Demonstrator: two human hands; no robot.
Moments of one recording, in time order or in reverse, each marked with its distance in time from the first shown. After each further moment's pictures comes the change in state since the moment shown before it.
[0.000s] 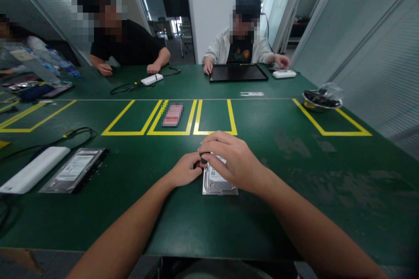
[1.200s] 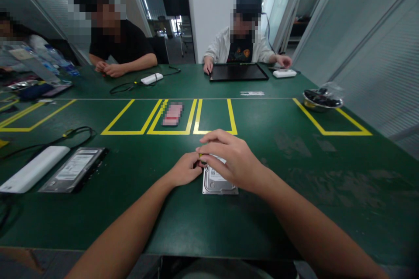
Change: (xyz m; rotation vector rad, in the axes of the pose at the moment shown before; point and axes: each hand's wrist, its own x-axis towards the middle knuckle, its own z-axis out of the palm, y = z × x) left_hand -0.001 0.005 -0.001 0.051 0.061 0.020; right_hand 0.000 -0.001 0.000 -0.015 0.029 -0.010
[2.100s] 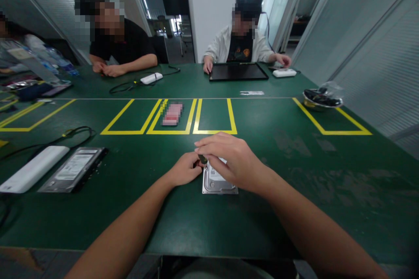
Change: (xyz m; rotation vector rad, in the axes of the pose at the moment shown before) left_hand 0.000 -0.005 0.001 -0.025 -0.040 -0.023; right_hand 0.000 0.000 -0.002 0.059 -0.001 -0.046
